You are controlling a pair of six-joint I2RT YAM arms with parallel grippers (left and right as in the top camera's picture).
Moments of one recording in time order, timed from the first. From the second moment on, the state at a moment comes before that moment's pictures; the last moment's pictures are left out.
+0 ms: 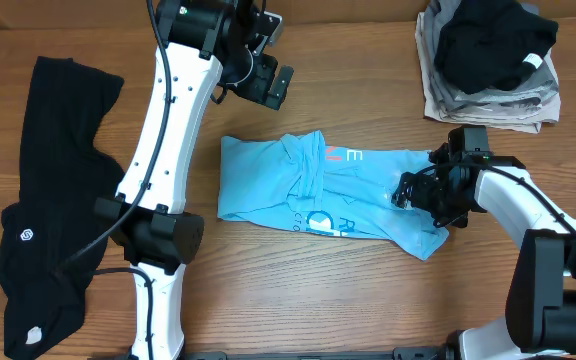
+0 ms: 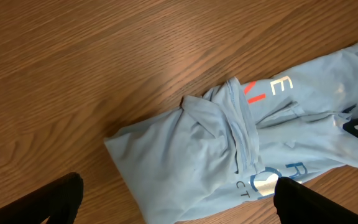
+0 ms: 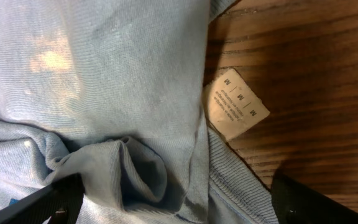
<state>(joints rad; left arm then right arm) -0.32 2.23 2.57 -1.56 0.15 0.06 -0.04 1.70 0.94 -0.70 -0.25 0.23</state>
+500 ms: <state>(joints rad) -0.32 2.23 2.57 -1.56 0.13 0.06 -0.04 1.70 0.92 -0.61 -0.25 0.24</state>
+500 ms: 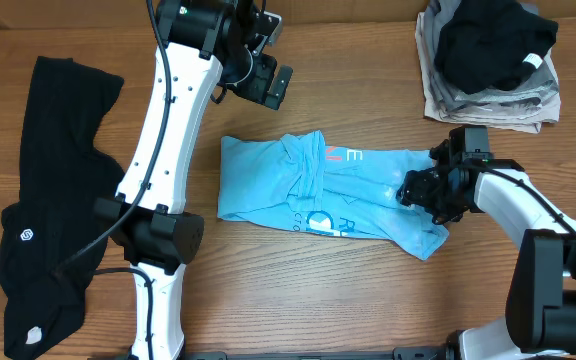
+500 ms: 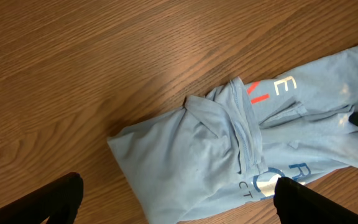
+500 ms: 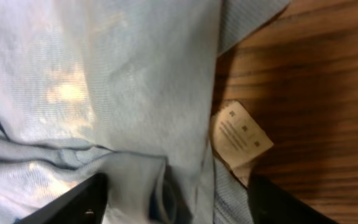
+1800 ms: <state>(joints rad) -0.14 2.23 2.57 -1.55 0.05 0.06 -0.02 1.71 1.43 -1.10 -0.39 0.17</state>
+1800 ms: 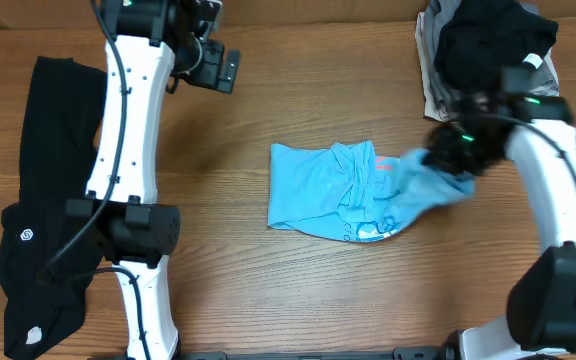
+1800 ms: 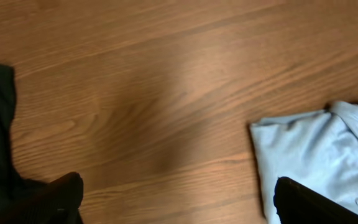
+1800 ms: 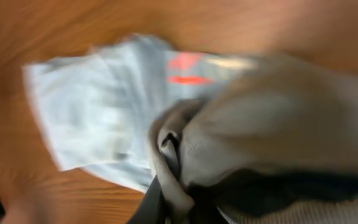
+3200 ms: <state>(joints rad) -0.03 2.31 2.57 -1.47 0.05 0.06 0.55 1.89 1.49 -1.00 -0.20 0.41</state>
